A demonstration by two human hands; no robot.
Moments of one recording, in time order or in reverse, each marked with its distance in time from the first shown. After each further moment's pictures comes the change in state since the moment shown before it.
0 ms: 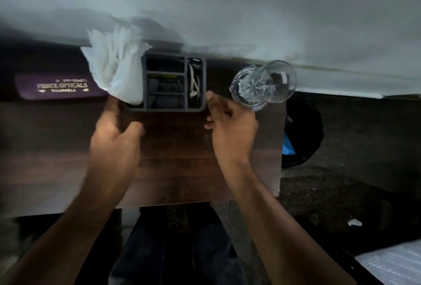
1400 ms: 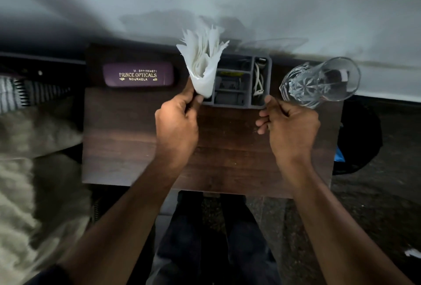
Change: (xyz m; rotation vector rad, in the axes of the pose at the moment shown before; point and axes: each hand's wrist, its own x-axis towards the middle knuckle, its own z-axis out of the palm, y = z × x) left_hand 0.019 -0.017 -0.004 0.093 0.065 0.305; right_hand -0.015 0.001 -0.001 0.032 -0.038 0.036
